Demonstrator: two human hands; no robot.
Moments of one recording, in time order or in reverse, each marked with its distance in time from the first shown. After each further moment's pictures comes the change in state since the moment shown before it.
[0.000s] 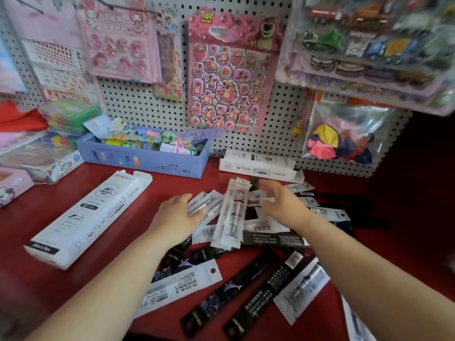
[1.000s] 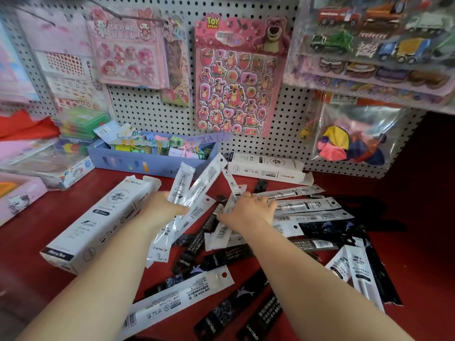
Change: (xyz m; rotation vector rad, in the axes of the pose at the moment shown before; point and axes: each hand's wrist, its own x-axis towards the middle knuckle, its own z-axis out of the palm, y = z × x) left_hand 0.024 -0.030 -0.032 -0.538 0.060 -0.207; right_hand 0.026 -0.048 0.066 -0.540 0.052 0.261
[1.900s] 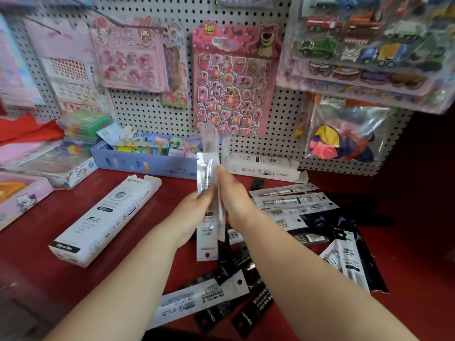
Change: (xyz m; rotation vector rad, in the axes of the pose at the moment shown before) left_hand -0.047 0.025 0.043 -0.347 -0.262 0.208; right_hand -0.019 -0.019 -0.021 1.375 -0.188 -0.113
